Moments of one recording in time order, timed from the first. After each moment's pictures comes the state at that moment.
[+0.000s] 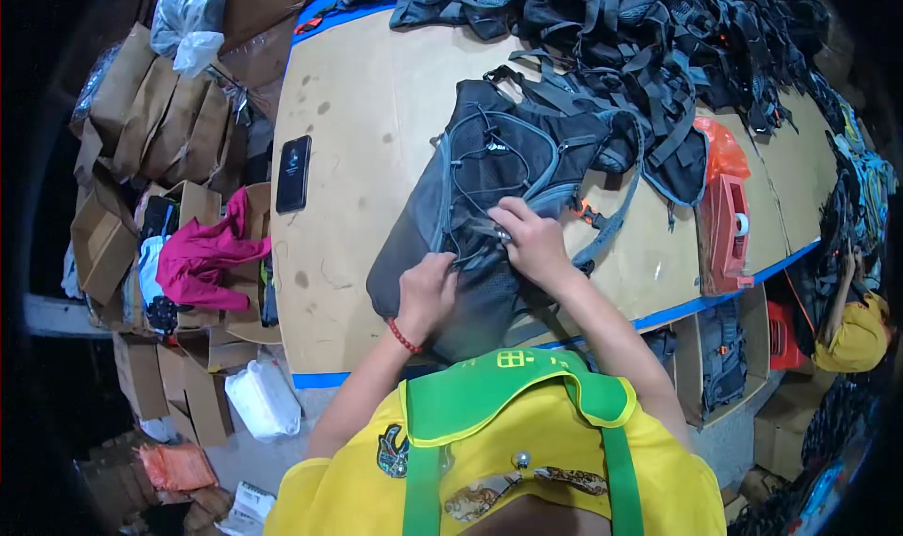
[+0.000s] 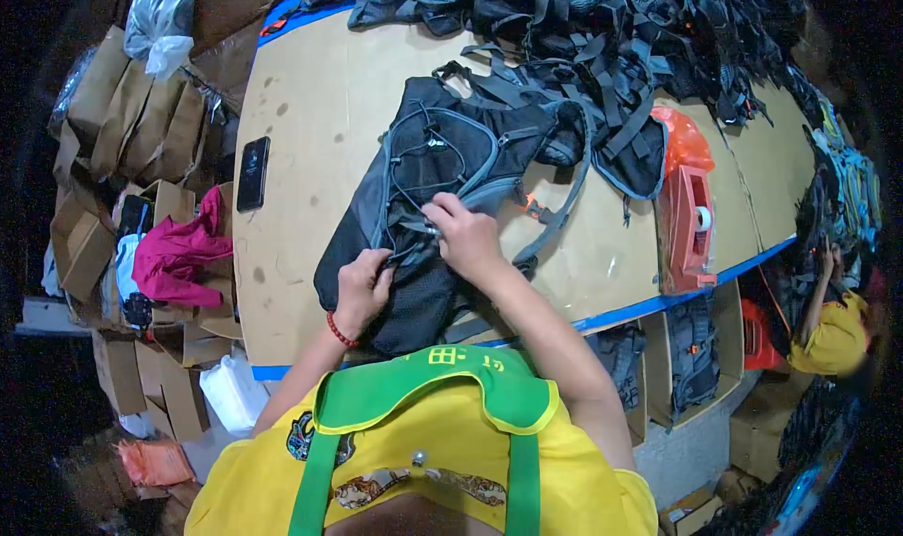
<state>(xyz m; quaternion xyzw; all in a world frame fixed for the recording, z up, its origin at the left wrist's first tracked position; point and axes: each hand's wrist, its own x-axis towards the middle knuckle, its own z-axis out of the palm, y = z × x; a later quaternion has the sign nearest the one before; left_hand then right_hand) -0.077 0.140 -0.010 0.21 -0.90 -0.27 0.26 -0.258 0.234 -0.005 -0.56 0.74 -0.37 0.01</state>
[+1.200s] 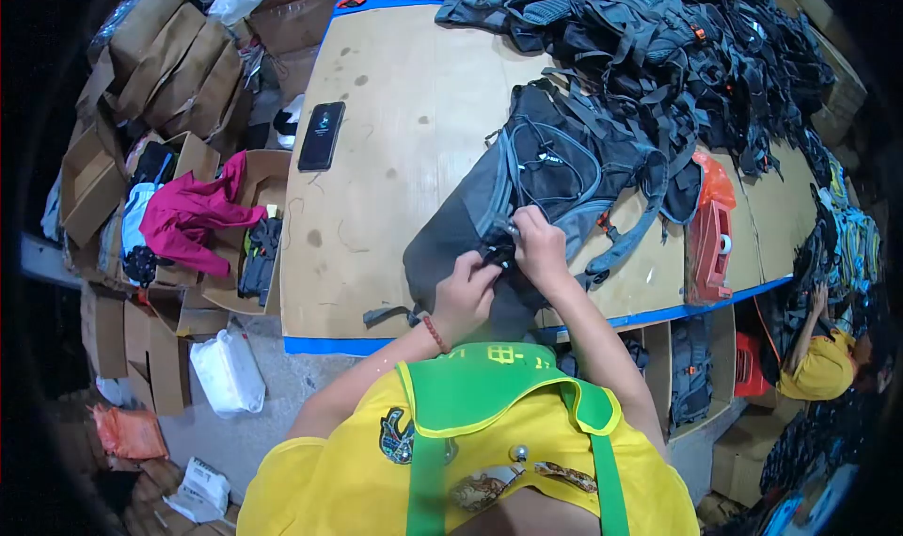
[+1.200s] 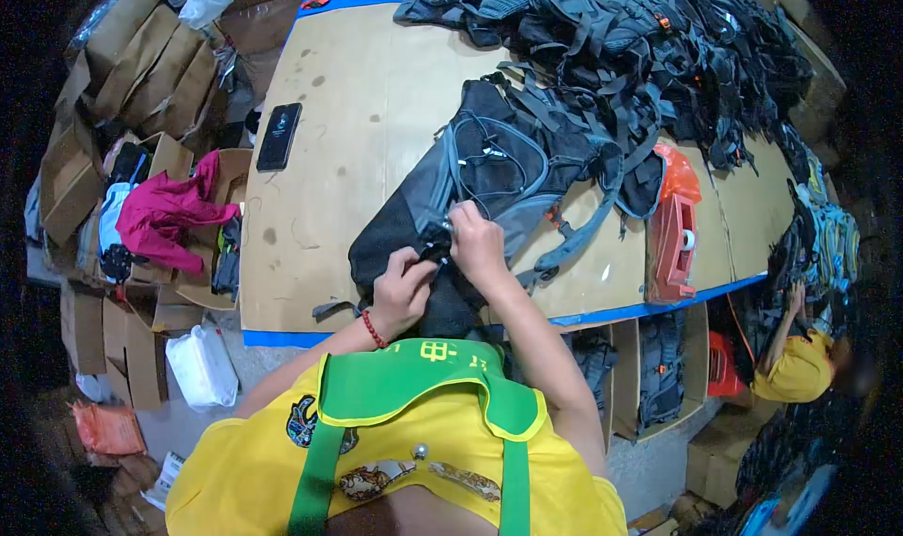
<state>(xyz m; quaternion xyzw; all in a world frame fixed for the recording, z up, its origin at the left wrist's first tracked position) -0.047 0.187 -0.006 0.18 -0.87 -0.30 0.36 -0.210 0.230 0.004 -0.57 0.74 -0.35 -0.06</state>
